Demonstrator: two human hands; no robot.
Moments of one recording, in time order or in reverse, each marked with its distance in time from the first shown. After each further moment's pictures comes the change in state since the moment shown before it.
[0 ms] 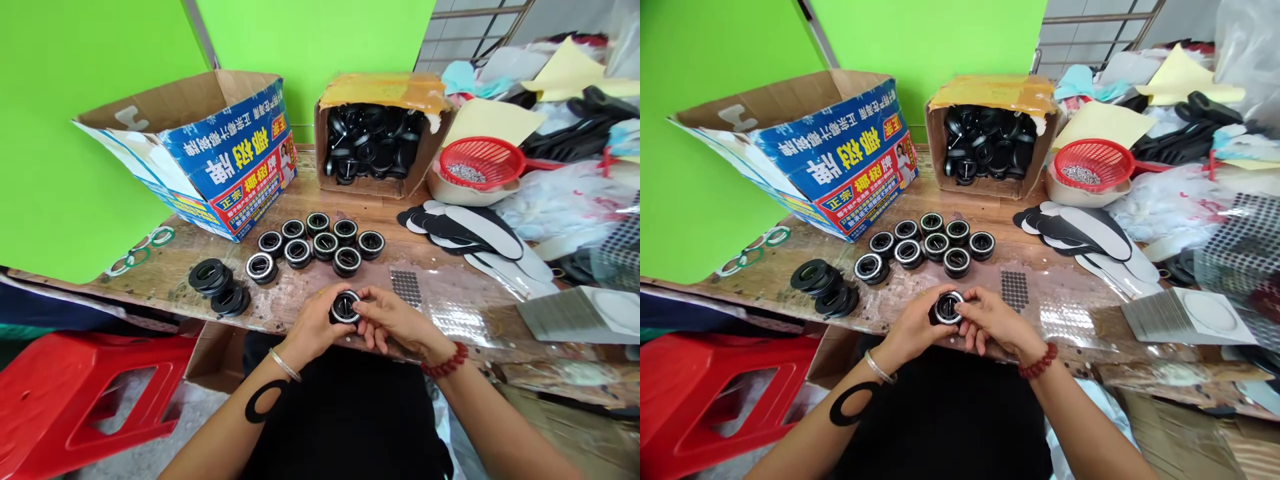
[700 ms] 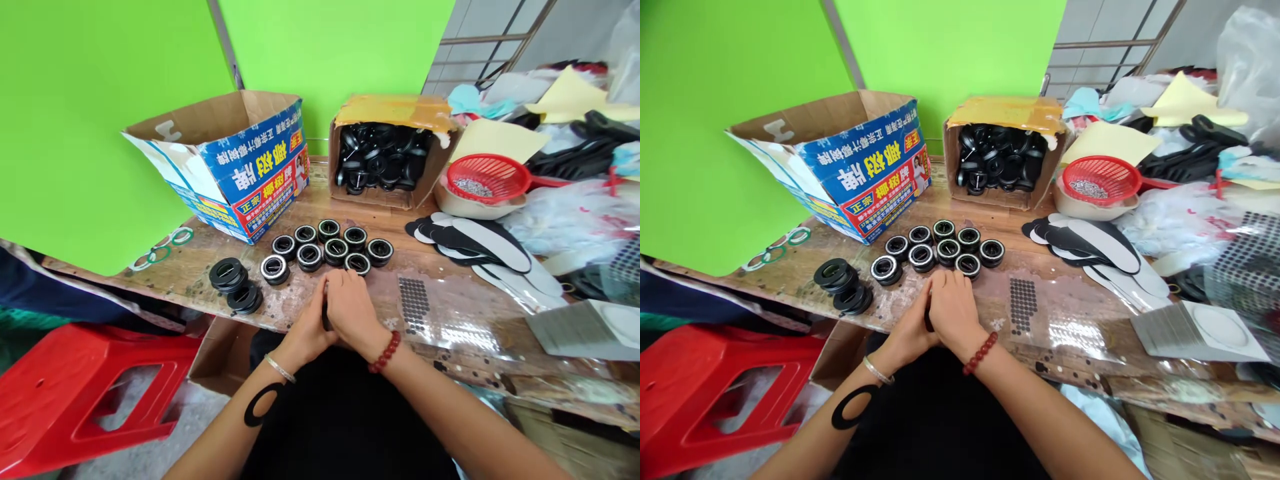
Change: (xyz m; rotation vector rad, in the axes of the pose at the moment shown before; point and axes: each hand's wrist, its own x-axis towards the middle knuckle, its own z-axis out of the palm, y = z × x) left_hand -0.020 -0.027 -0.010 -0.057 0.087 0.041; right_hand 0.045 -0.017 0.076 -1.415 0.614 -0.605
